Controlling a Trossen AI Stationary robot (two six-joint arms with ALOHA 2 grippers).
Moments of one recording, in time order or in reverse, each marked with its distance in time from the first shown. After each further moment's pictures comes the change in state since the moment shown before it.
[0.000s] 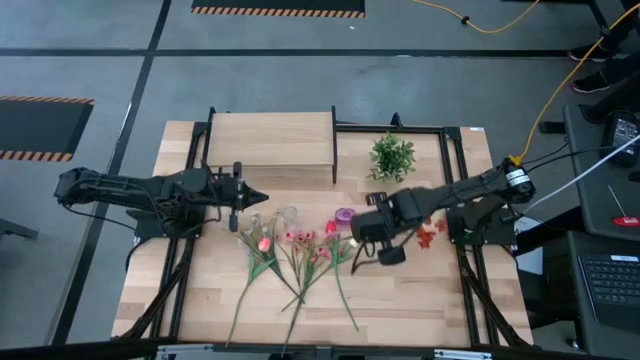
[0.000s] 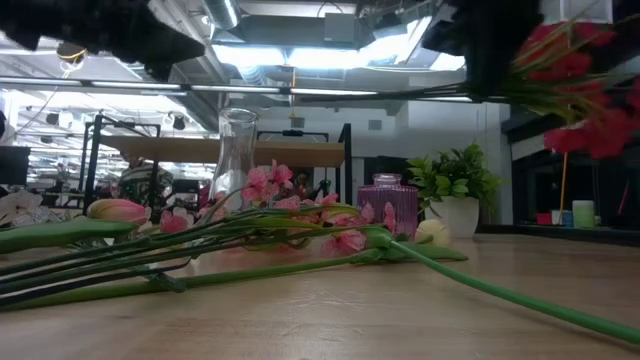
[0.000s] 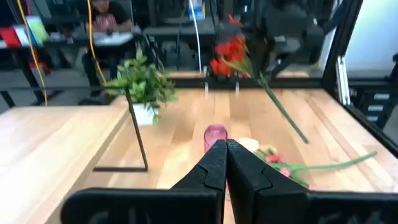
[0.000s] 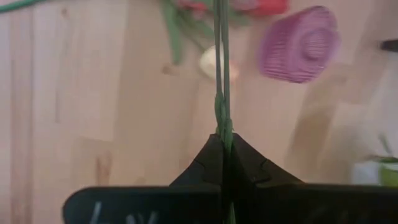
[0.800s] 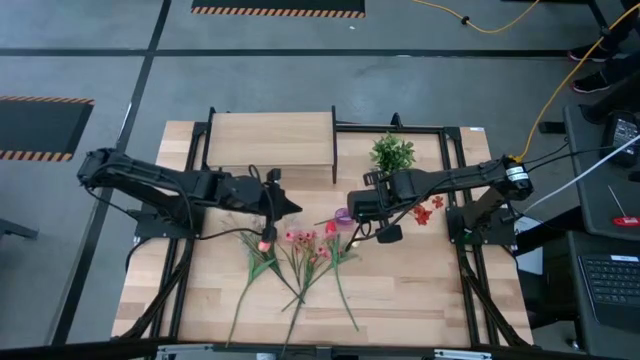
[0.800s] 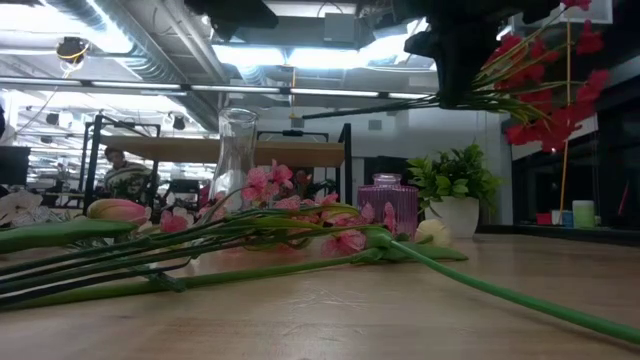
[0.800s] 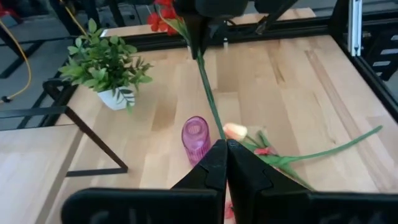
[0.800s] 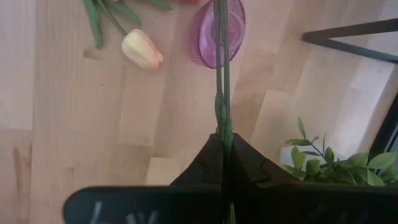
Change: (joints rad) left arm -0.134 0.586 0.556 -0.288 -0.109 0.000; right arm -0.128 0.000 0.031 -0.048 0.113 -0.161
